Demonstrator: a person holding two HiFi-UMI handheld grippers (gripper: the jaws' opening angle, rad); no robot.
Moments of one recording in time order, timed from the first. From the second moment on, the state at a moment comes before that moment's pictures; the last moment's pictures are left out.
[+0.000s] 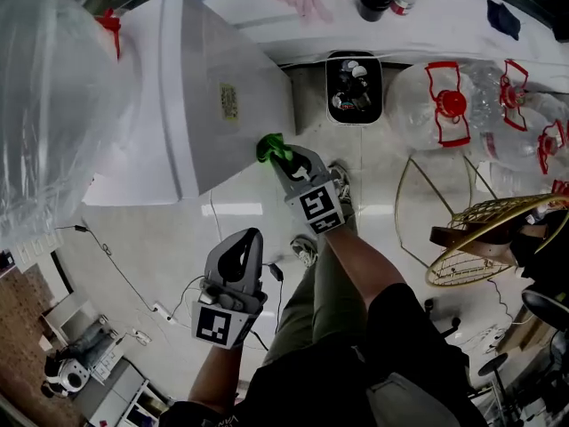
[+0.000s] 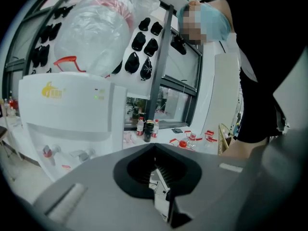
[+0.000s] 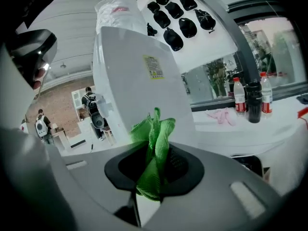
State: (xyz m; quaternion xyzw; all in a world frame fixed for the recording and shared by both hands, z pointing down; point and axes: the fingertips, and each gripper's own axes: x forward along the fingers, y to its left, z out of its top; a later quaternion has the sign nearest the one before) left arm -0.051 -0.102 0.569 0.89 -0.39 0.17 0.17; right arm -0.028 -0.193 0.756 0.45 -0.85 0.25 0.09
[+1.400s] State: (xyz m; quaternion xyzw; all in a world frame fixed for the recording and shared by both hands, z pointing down) left arm -0.031 -0.160 0.578 0.87 -0.43 0.15 0.19; right arm 0.050 -0.403 0.740 0.53 -0.82 0.18 0.12
